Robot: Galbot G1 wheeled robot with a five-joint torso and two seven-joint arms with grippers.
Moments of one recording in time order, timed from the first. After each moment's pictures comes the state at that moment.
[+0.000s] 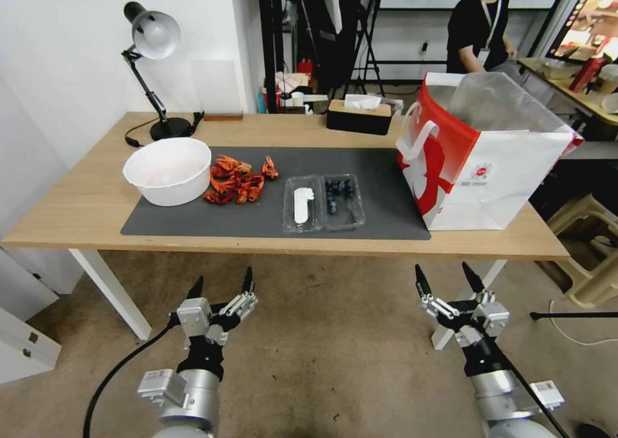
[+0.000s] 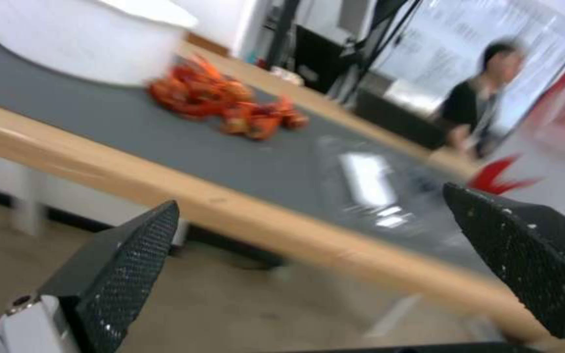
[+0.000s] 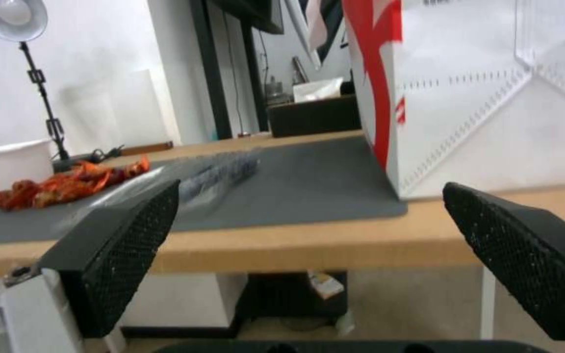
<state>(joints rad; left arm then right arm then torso) 1.79 -1.41 -0.33 -2.34 -0.52 0.00 -0.19 -1.79 1.16 0.52 2.04 0.49 0.44 -0.04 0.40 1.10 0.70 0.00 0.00</state>
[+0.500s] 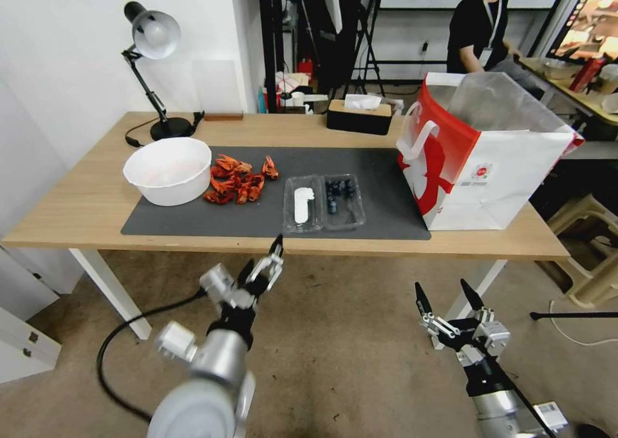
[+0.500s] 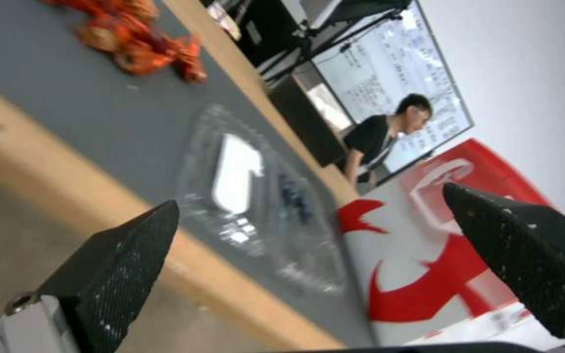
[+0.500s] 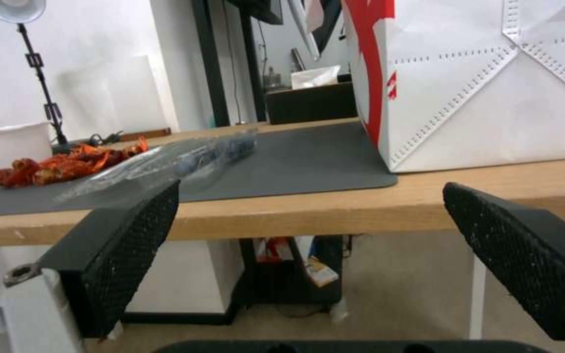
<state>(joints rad) 1.44 -1.24 -0.14 -2.31 -1.12 -0.05 -0.43 -1.83 1.19 0.54 2.02 0.46 0.47 -0.07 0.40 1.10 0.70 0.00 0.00</state>
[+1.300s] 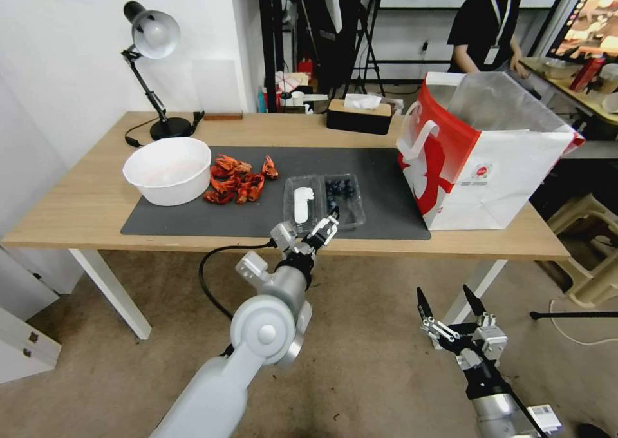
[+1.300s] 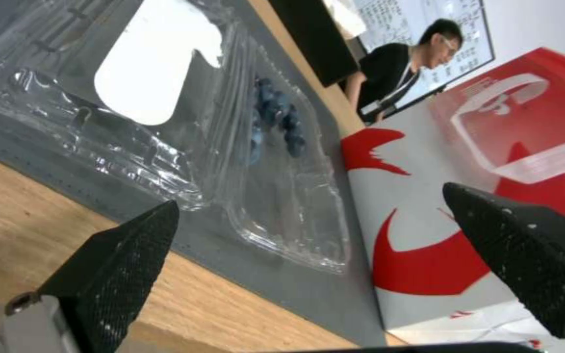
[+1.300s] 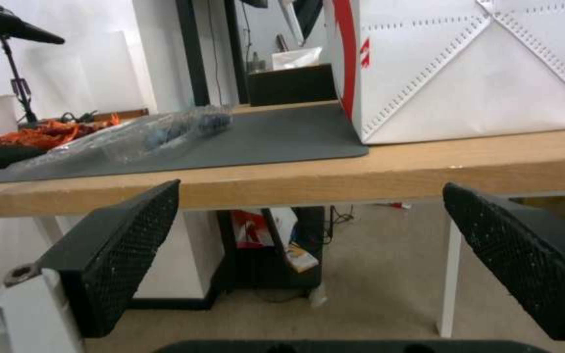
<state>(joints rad) 1.04 -1.32 0.06 -1.99 -1.29 0.01 -0.57 -1.81 1.21 0.56 1.97 0.43 0.47 -0.07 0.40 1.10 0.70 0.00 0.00</state>
